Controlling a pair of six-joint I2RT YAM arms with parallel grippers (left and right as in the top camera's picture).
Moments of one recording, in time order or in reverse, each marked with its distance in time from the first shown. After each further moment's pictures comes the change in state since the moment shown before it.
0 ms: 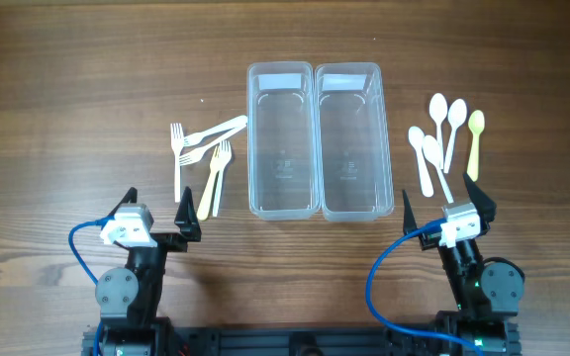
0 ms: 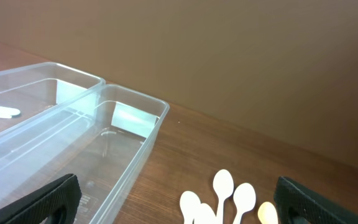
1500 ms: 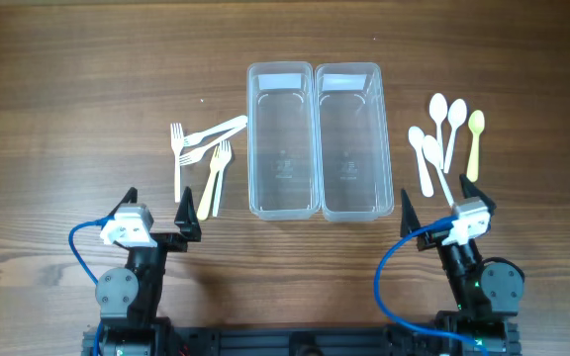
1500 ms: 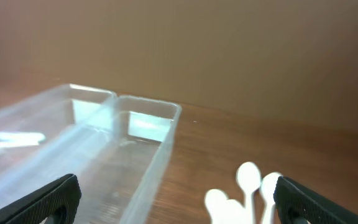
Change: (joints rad) left arm 0.000 0.000 0.000 0.000 0.001 -0.009; right arm 0.000 0.000 0.000 0.000 -0.019 0.260
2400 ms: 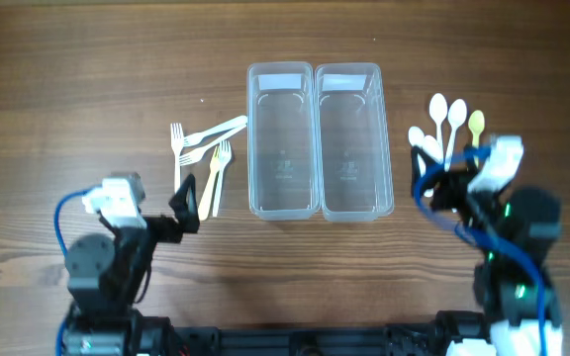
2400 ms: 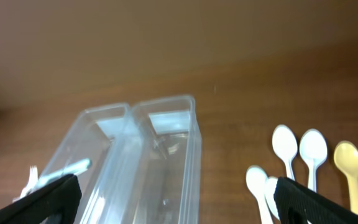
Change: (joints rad) left arm 0.000 0.377 0.439 -0.258 0.119 -0.044; right arm 0.000 0.635 0.563 -0.245 -0.007 0.248
